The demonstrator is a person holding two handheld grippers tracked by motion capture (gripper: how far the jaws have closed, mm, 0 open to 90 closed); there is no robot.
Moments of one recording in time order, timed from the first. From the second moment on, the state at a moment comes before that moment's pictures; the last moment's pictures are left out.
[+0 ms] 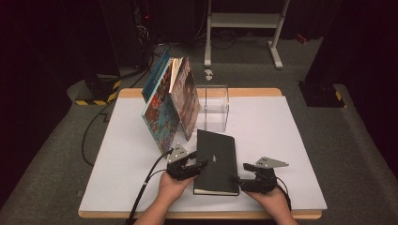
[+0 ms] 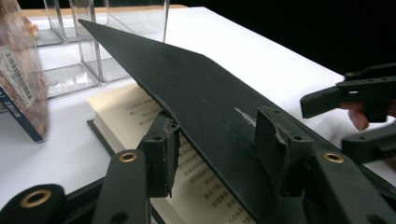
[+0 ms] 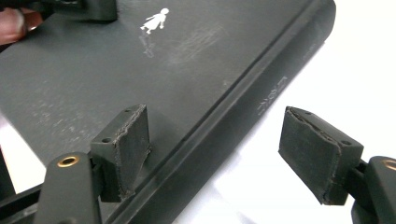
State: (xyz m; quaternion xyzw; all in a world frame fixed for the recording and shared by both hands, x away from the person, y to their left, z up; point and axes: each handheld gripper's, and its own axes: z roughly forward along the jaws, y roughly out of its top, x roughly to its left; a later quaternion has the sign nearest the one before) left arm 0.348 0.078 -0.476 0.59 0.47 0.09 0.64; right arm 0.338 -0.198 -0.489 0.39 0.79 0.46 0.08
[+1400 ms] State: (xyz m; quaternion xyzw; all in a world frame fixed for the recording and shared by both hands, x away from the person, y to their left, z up) left arm 0.377 0.082 -0.471 0.61 0.49 0.05 0.62; right arm 0.376 -0.192 -0.492 0.41 0.78 0.47 0.02
